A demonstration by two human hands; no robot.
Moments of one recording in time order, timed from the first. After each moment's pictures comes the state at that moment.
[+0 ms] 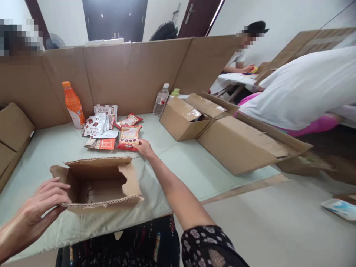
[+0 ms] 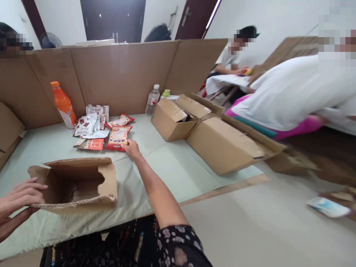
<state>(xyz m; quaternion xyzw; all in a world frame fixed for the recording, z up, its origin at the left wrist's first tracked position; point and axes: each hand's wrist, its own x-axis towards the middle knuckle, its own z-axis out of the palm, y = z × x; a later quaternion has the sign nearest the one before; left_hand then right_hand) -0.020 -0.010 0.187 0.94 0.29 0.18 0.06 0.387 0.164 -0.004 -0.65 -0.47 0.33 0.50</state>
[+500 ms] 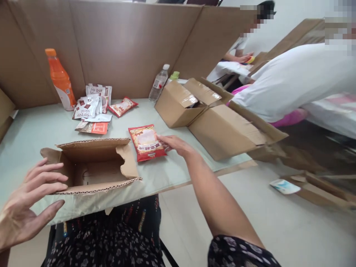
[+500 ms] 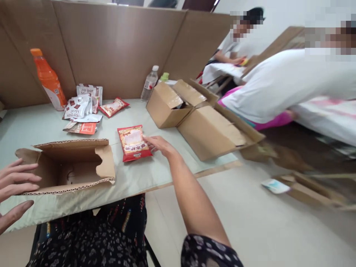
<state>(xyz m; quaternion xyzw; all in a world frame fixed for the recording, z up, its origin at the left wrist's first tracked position) -0.006 -0.022 0.162 0.92 0.28 0.25 0.06 0.506 0.049 0.043 -0.70 -0.44 0.45 0.33</state>
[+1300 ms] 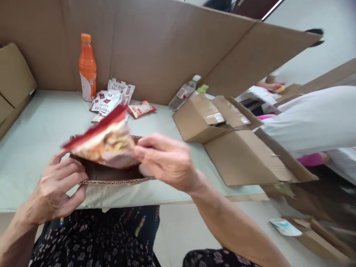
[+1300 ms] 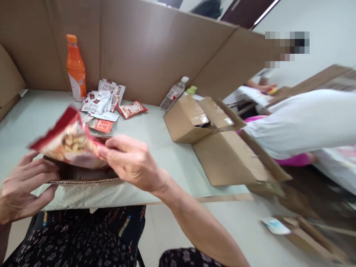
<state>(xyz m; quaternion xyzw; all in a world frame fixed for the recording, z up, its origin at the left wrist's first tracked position) 0.032 -0.034 0.147 0.89 0.30 0.34 0.00 0.332 0.001 0.180 -0.26 -0.87 0.00 0.41</state>
